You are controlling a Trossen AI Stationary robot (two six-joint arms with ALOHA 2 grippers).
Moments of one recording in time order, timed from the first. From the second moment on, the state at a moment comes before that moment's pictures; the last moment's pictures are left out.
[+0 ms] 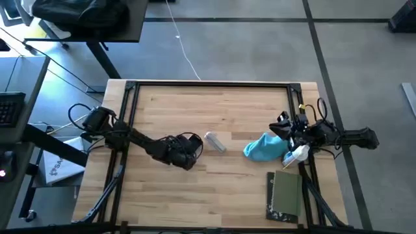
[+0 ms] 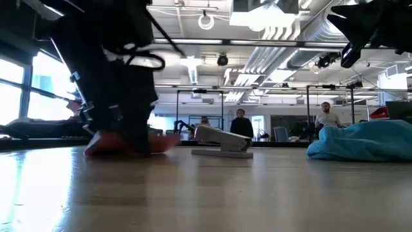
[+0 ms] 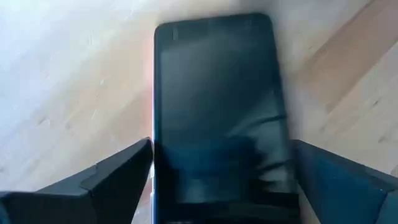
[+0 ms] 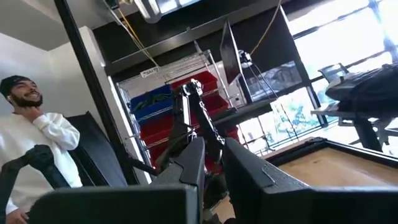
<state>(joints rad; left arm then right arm) -0.31 1.76 0.83 -0.42 -0.46 -1.06 0.04 0.07 0.01 0.40 0.10 0.37</state>
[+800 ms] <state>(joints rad) -0.31 1.80 0.84 -0.41 -0.50 -1.04 0.04 0.07 0.01 0.38 0.11 0.37</state>
